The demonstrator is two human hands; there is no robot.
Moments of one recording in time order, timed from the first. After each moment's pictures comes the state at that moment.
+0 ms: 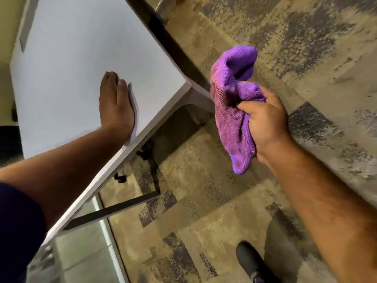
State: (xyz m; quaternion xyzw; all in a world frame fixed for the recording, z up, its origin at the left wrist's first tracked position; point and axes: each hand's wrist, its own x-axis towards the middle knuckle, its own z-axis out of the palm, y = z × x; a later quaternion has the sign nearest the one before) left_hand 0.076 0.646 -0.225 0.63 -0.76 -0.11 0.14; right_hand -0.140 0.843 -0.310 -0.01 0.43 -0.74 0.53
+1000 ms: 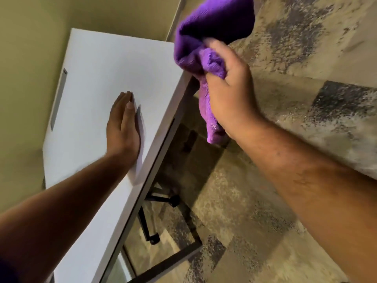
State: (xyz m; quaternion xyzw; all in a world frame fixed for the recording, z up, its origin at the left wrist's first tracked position) left_hand 0.144 0.631 -0.230 0.46 -0.85 -0.19 0.17; right_hand -0.026 0.779 -0.309 -0.10 0.52 -0.83 0.19
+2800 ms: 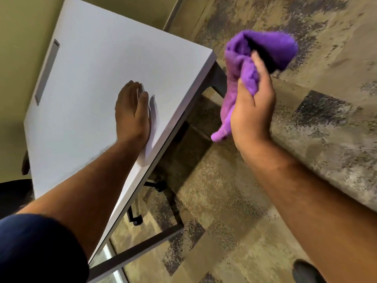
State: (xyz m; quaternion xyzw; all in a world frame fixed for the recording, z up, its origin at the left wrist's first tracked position) left_hand 0.149 0.627 -0.230 0.46 -0.85 -0.18 0.20; right_hand -0.008 0.809 -0.306 -0.04 0.58 -0.79 0.17
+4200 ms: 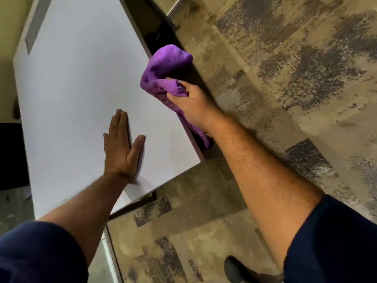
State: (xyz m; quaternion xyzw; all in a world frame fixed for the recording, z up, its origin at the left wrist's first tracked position) left_hand 0.103 0.599 -0.216 0.59 -0.80 -0.06 -0.02; right_hand -0.163 0.614 -0.257 -0.26 0.44 -0.57 0.64
